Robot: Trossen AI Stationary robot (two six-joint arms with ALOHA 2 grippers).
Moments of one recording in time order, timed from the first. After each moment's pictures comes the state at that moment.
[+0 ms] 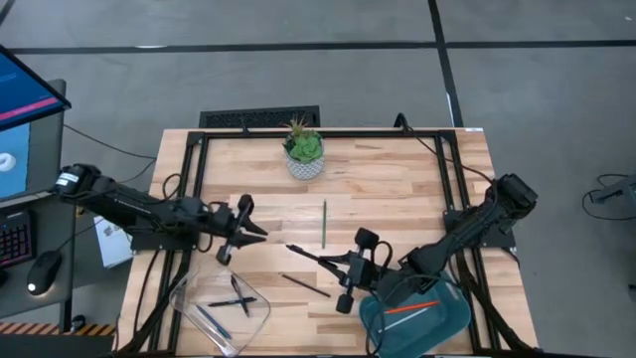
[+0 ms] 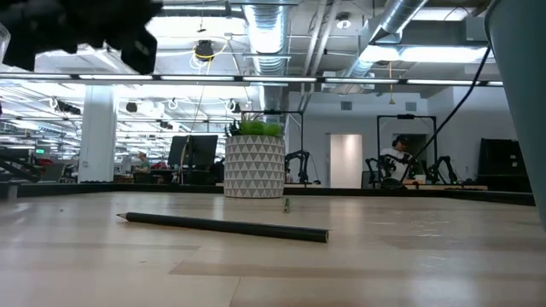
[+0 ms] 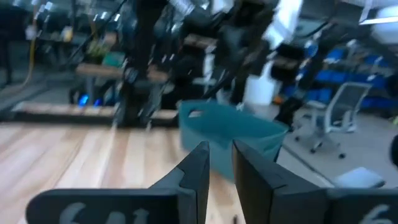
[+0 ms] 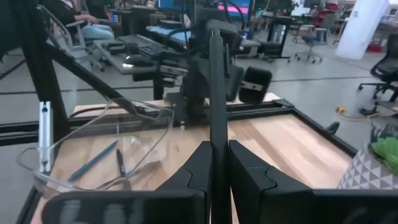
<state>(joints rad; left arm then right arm) -0.21 0.84 0.17 0.79 0.04 -0.14 0.62 1.69 1.19 0.24 0.90 0.10</state>
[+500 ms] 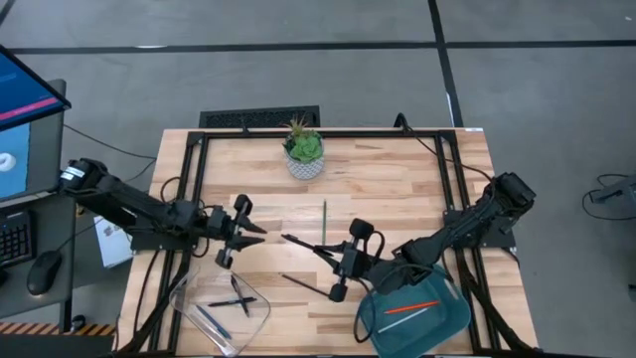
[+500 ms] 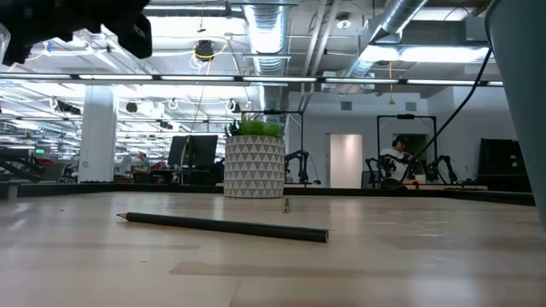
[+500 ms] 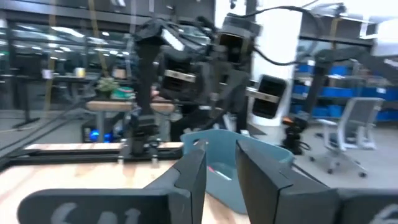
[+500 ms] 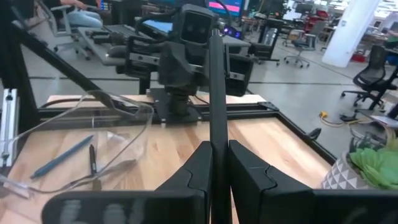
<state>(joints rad) -0.31 0.90 0.17 0.96 -0.11 -0.04 0.56 1.69 1.19 0.23 0.87 0.02</state>
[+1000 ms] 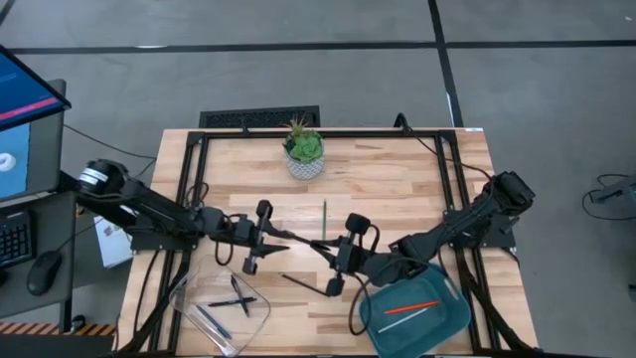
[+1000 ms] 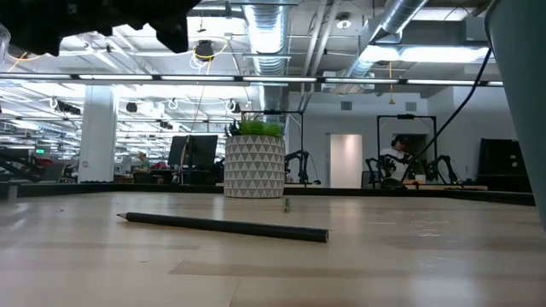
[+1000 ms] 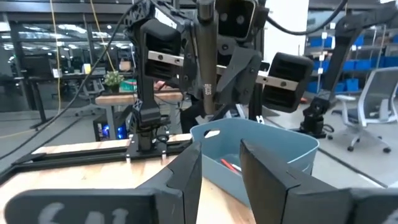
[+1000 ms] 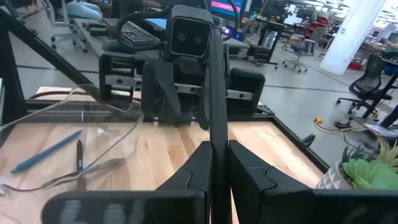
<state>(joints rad) -0.30 1.26 0.36 1.05 -0.11 0.05 0.52 1.69 1.19 0.24 0.83 -0.06</state>
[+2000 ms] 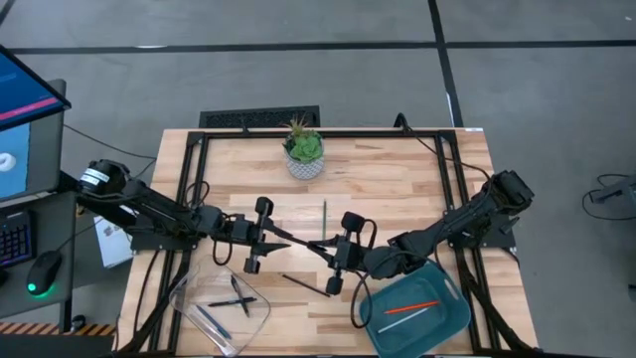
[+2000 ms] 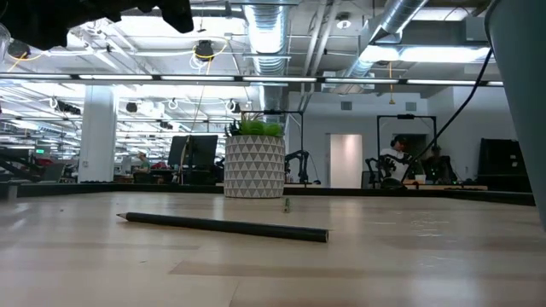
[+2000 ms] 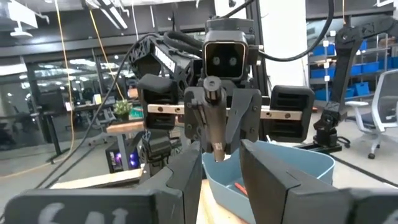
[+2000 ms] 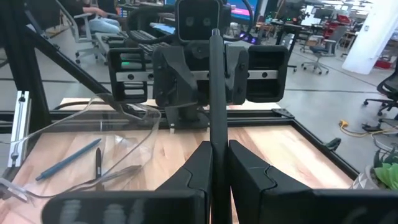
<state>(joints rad) -0.30 1.28 0.40 1.13 -0.11 0.16 0.48 1.69 1.13 0.35 0.73 -0.04</state>
